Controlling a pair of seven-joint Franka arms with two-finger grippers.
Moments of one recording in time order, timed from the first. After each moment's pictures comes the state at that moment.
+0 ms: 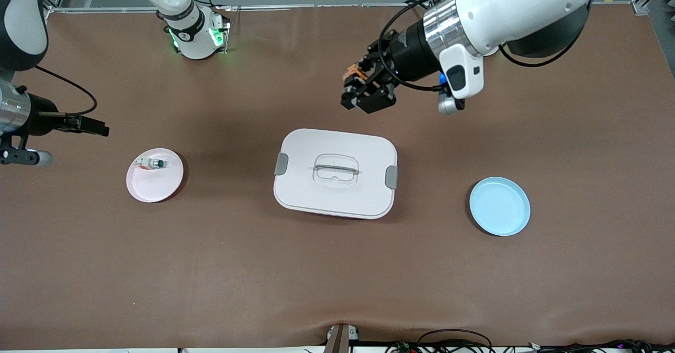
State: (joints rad) left arm -0.07 0.26 -0.62 -1.37 -0.54 2.06 -1.84; right arm -0.05 0.12 -0.02 -1.64 0.02 1.52 0.05
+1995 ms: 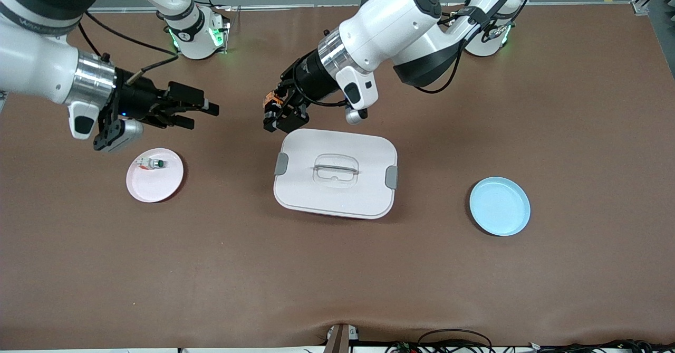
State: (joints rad) left arm -0.35 0.48 -0.60 -1.38 -0.29 2.54 -2.13; right arm 0.20 0.02 0.01 -1.71 0.68 1.76 0.06
